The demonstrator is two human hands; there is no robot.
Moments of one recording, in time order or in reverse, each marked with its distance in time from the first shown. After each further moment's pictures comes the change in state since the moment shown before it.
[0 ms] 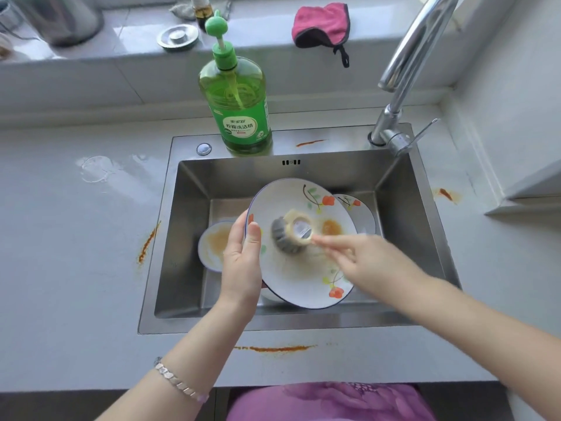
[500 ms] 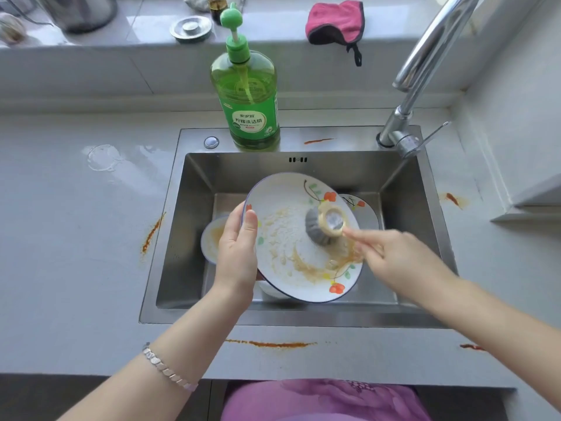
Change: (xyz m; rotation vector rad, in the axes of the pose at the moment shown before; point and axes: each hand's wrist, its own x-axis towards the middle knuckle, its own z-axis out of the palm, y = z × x) left_hand 0.007 0.005 -0.007 -0.026 0.006 -0.028; right_hand -0.004 0.018 -0.010 -0.062 0.062 0.101
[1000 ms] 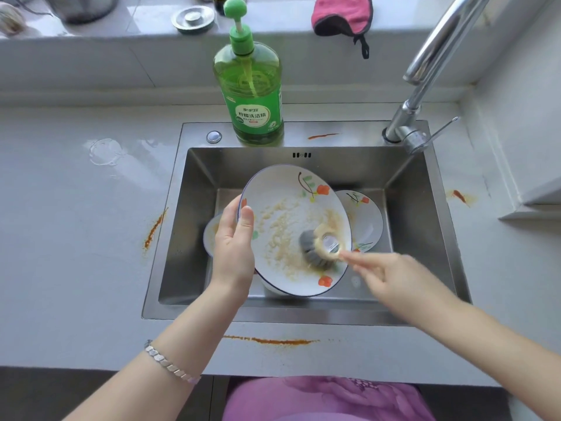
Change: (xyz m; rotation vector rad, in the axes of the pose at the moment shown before) left_hand 0.004 0.002 -0.005 0.053 0.035 0.075; right_hand -0.013 0.007 0.019 0.020 -0.113 0.006
